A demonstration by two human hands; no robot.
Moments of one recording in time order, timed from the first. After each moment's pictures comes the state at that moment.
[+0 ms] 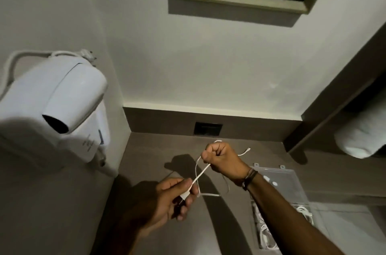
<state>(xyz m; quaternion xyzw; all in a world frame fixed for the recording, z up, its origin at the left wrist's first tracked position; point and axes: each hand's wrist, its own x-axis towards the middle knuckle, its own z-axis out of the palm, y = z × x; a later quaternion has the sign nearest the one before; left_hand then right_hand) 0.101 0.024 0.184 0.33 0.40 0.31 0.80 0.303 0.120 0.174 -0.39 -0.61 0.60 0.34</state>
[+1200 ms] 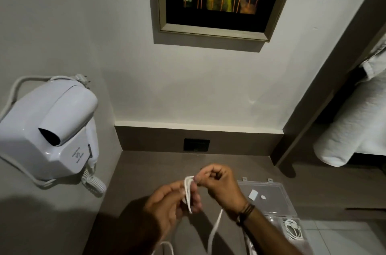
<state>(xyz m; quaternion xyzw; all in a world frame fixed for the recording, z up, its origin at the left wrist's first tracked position) 0.154 0.006 0.221 0.31 0.41 0.45 0.73 0.324 0.051 0.216 -0.45 -0.57 0.54 0.43</state>
